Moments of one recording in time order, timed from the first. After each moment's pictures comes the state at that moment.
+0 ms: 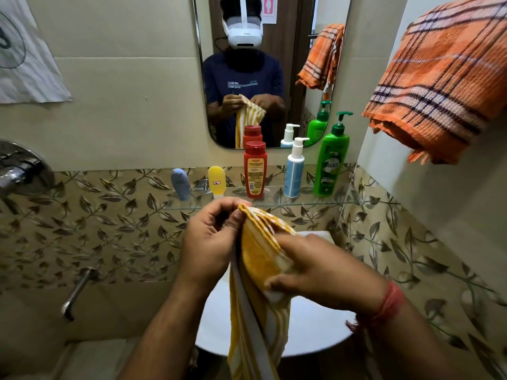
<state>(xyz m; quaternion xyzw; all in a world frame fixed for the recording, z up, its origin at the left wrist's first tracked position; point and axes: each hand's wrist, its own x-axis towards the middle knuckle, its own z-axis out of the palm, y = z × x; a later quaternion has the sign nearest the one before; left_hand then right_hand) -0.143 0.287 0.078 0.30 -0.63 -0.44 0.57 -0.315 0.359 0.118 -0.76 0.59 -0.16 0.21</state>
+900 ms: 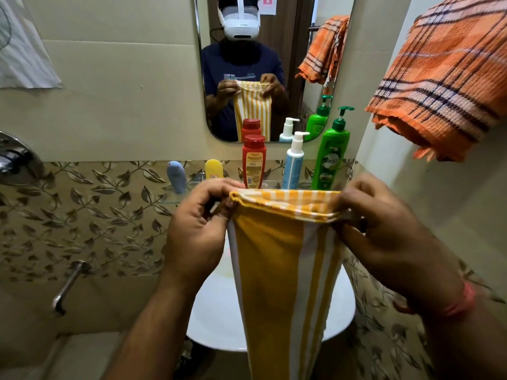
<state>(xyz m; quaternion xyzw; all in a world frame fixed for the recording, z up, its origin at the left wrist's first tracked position) -0.131 0.287 0.089 0.26 -0.67 -0.36 0.60 -0.372 0.378 0.135 -0.76 0.53 -0.37 -0.01</state>
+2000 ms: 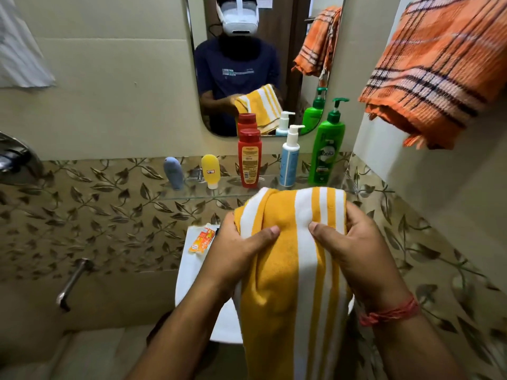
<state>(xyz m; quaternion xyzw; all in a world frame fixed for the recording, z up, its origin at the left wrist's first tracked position) -0.172 0.301 0.055 0.46 -0.56 -0.57 0.40 -0.353 0.374 0.080 -0.48 0.56 -0.60 0.31</state>
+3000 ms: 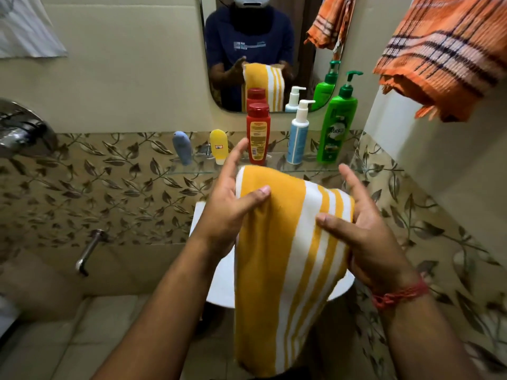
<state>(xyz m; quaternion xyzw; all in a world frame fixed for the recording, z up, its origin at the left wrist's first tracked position) -0.159 0.303 0.073 0.29 -0.59 -0.57 0.49 -0.362 0.388 0.065 -0.41 0.45 -0.63 0.48</state>
